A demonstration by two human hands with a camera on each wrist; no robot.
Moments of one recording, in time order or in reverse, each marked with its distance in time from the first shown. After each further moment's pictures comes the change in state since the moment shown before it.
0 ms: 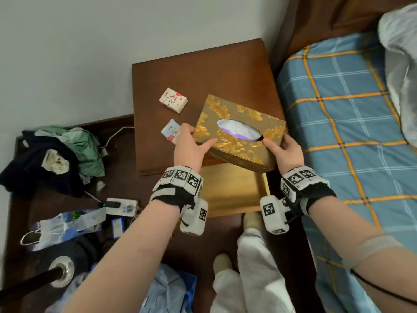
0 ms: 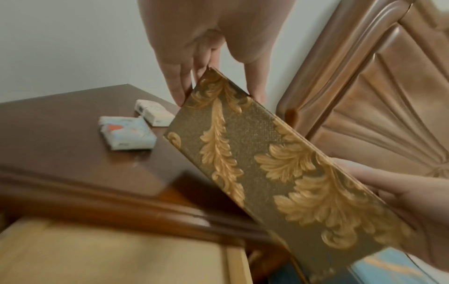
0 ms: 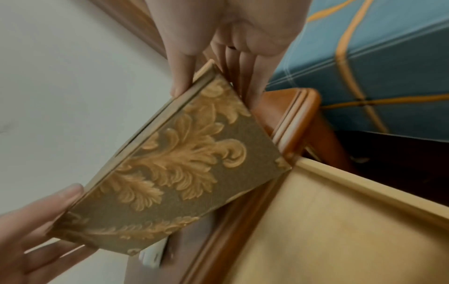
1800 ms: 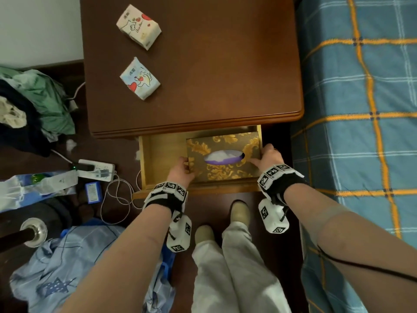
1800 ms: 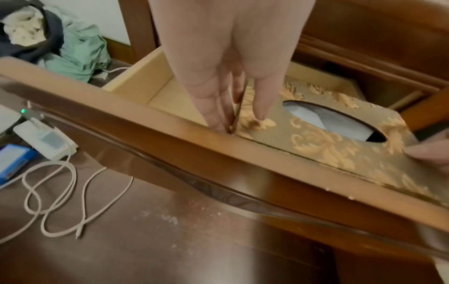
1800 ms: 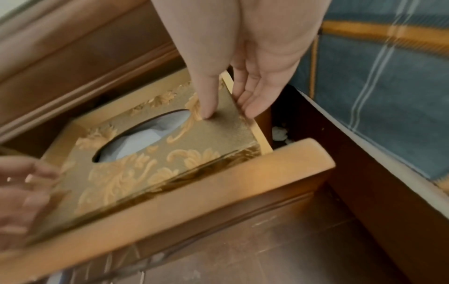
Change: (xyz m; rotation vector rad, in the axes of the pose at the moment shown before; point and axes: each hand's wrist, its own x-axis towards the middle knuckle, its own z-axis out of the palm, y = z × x) left_hand -0.024 -0.167 0.123 0.232 -0.383 -0.443; right_hand 0.049 0.153 0.034 -0.816 -0.272 0.346
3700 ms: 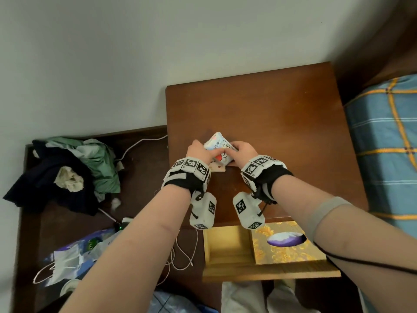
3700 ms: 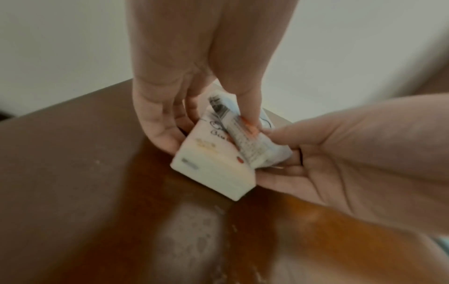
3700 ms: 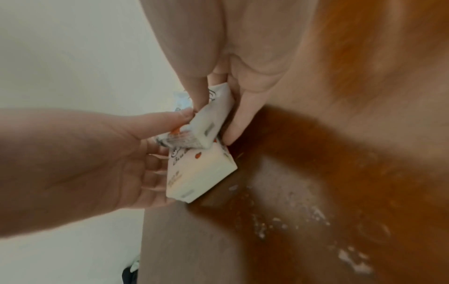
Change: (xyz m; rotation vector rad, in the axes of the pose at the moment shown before) left_hand 0.105 0.130 -0.269 -0.032 0.087 0.034; right_hand -0.016 -0.334 -0.052 0.352 -0.135 -0.333
